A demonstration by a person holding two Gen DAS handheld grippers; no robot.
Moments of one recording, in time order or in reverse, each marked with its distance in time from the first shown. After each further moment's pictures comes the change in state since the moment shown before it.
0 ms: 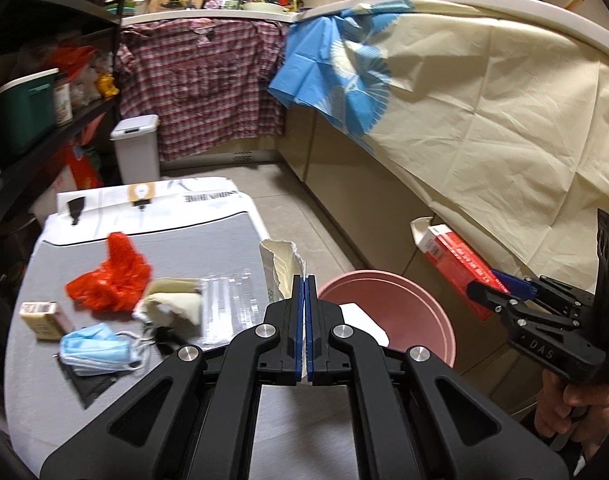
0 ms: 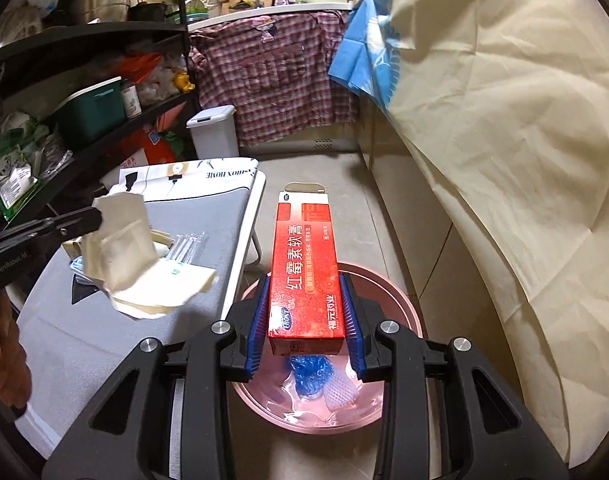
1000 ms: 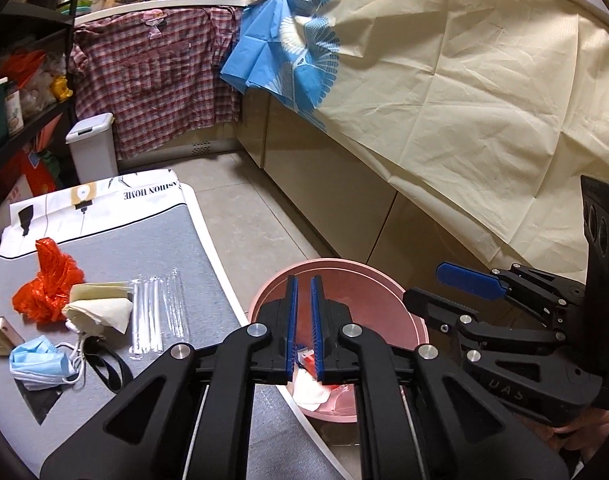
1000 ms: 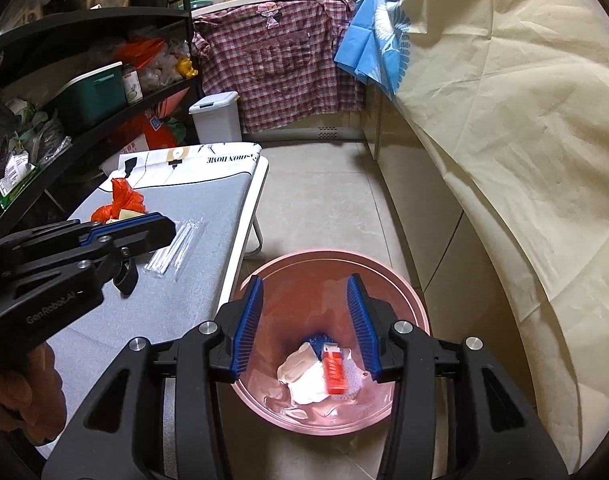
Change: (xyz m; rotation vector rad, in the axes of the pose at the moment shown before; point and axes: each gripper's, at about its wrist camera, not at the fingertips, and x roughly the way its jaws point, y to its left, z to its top) left arm 0.038 -0.047 -0.006 0.069 0.045 -0.094; right arm 0.019 0.001 0.001 -0.027 0.038 0.013
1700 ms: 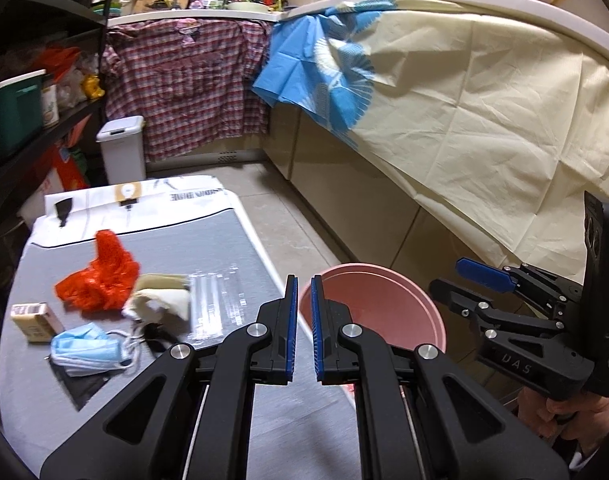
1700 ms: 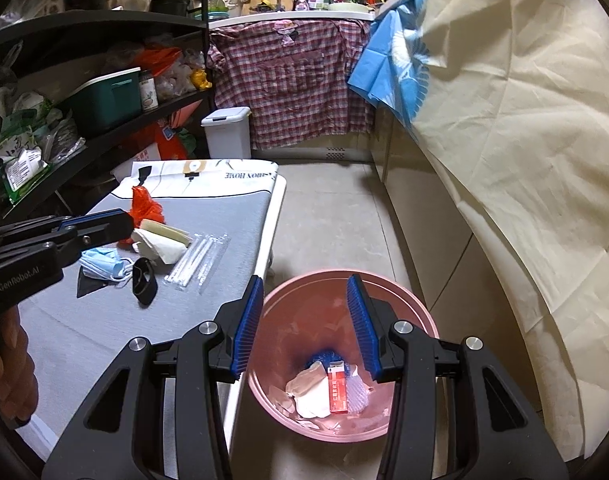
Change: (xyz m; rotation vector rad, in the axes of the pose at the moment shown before) left arm -0.052 0.049 -0.008 -0.051 -0.049 0.054; right arm -0.017 0.034 0.004 -0.055 -0.071 0.001
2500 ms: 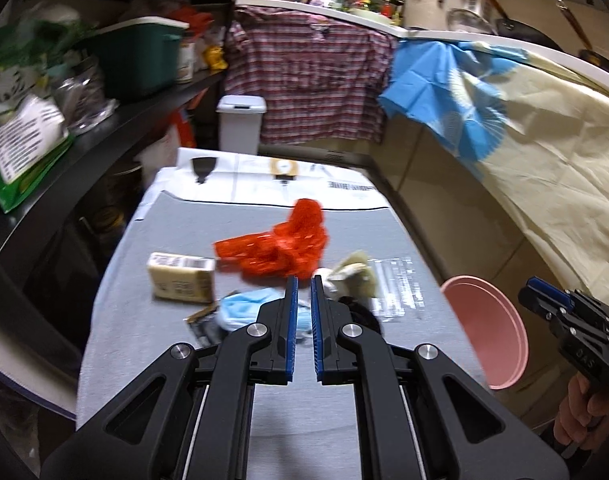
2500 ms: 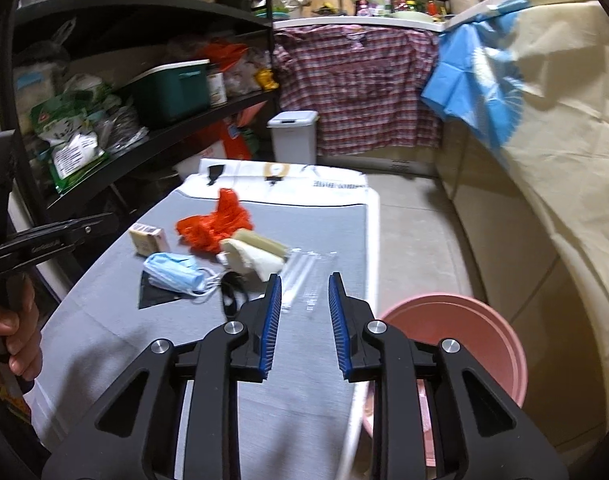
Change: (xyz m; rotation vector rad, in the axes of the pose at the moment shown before) left arm -0.058 0.155 -0.031 -0.220 -0.016 0.261; right arm 0.024 0.103 0.009 -0.071 -0.016 0.186
